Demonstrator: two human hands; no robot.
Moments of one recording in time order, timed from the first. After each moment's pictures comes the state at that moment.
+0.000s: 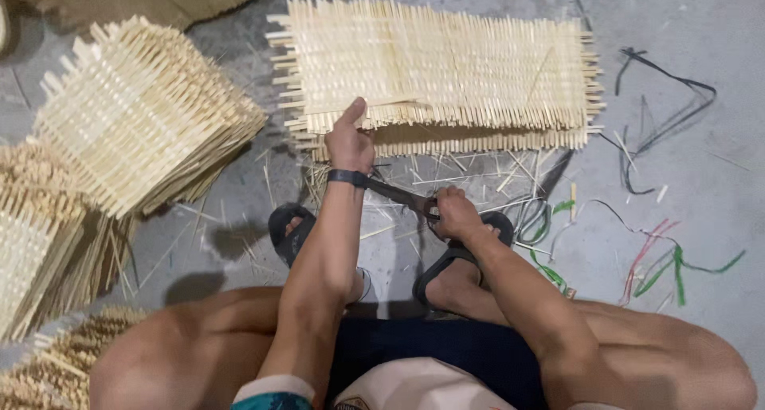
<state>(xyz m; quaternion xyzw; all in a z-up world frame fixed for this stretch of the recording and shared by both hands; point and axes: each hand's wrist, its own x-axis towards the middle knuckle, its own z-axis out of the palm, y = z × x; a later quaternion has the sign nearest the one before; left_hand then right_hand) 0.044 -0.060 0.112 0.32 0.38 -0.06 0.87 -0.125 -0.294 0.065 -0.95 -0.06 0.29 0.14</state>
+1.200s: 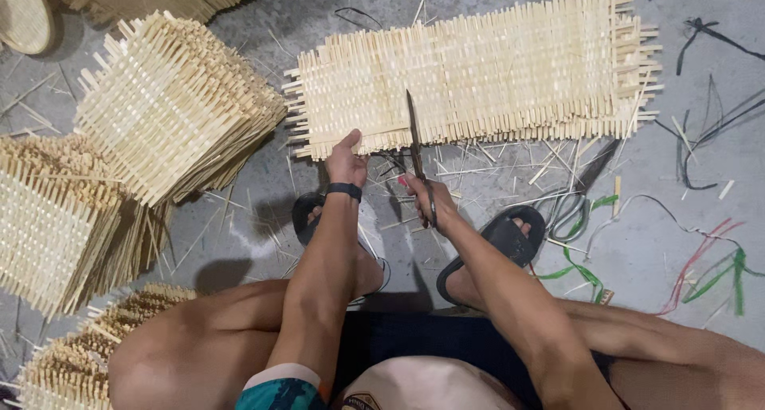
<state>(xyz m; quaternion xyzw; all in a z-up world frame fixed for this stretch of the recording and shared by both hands) 0.001 0.002 -0.014 0.29 0.49 -0.03 0.82 -0.098 -0.198 0.092 -0.66 0.31 0.37 0.57</state>
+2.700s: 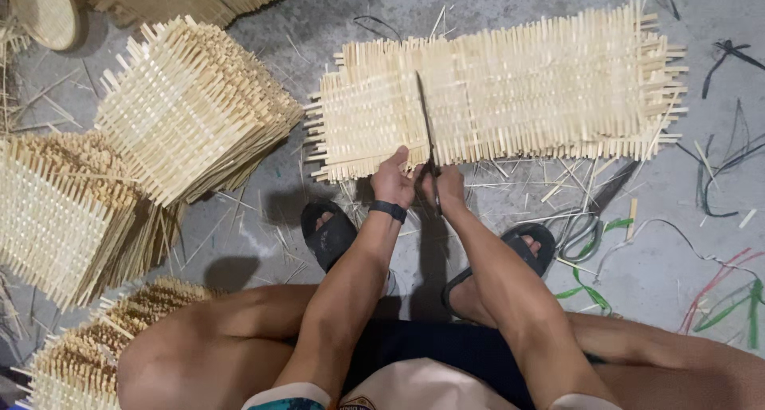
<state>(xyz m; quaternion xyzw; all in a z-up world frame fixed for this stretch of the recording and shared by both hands) -0.023 -0.077 0.014 0.24 0.48 -0.11 0.84 -0.056 -0.208 -0.014 -0.89 0.18 0.17 0.39</state>
